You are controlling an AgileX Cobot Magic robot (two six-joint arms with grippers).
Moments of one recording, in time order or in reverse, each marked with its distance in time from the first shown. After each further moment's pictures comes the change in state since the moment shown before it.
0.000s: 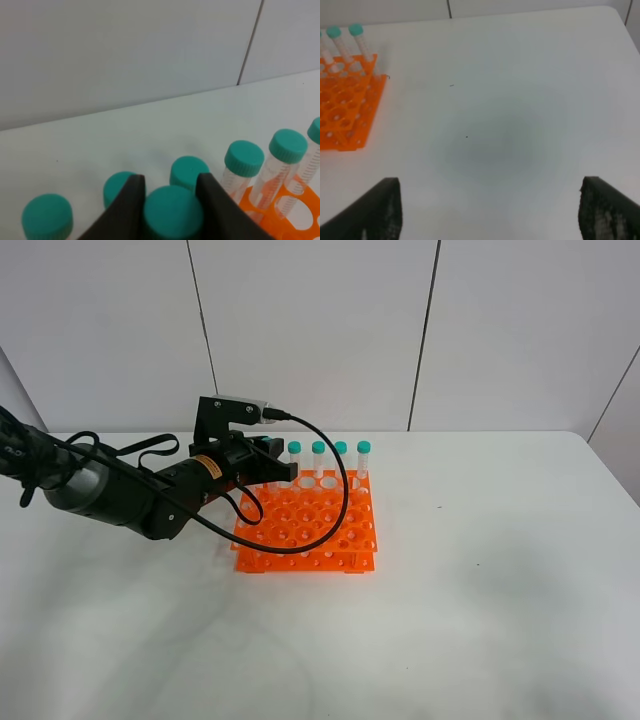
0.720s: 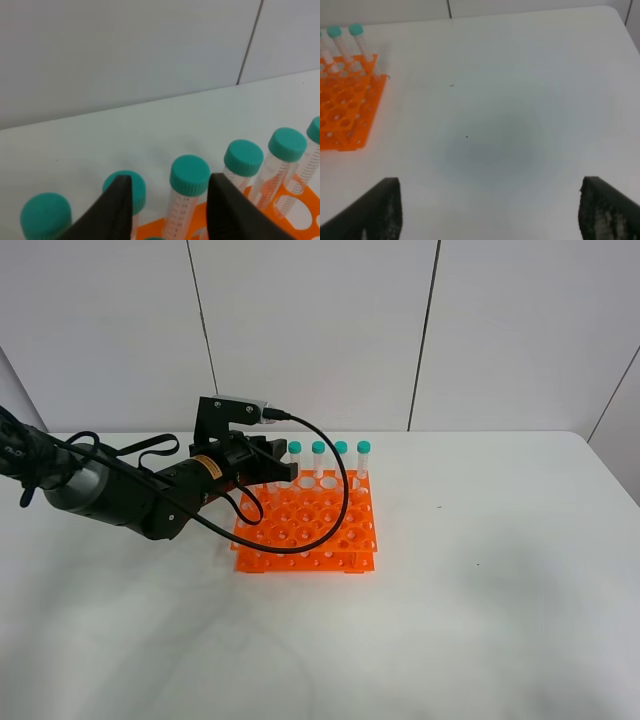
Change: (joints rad) left arm 0.000 0.000 0.000 0.001 0.001 -0.002; right arm 0.000 0.000 0.000 0.000 0.000 0.000
